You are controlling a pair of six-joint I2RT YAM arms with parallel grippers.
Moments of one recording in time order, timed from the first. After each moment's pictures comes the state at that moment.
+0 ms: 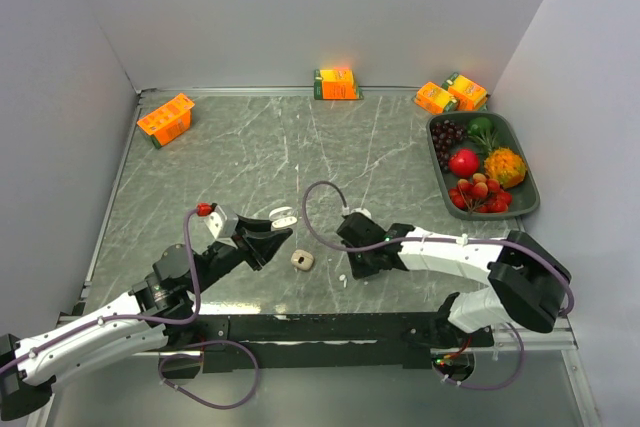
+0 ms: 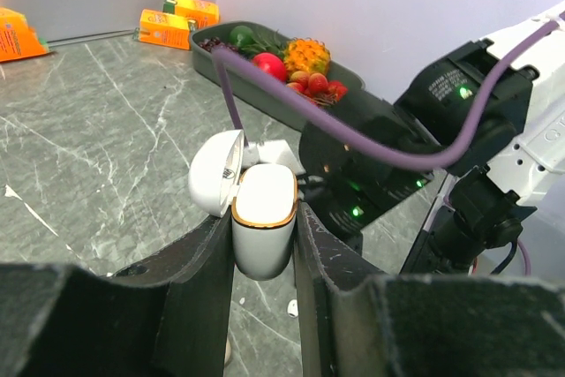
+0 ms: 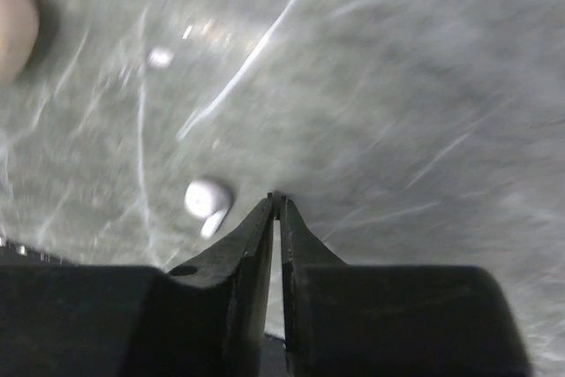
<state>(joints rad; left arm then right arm) -1.02 0.44 0.32 0.30 -0.11 -0.28 0.95 1.36 0.65 -0.47 0.10 0.64</state>
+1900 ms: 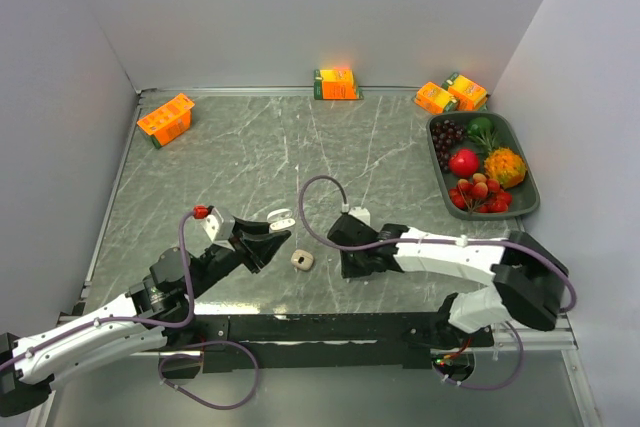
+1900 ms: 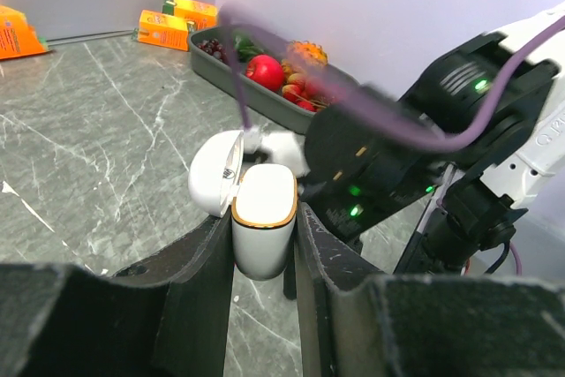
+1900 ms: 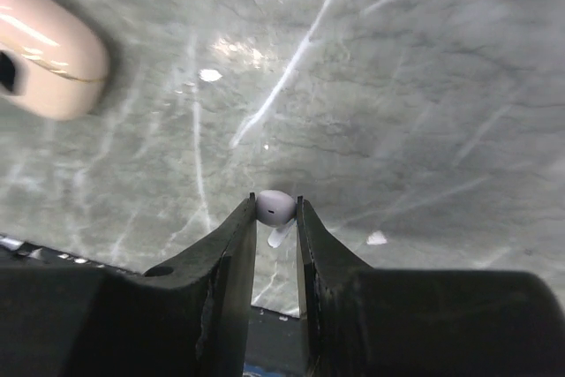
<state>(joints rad) -1.06 0.41 0.32 0.27 -0.16 -0.29 1.02 1.39 0.73 -0.53 0.16 0.85</state>
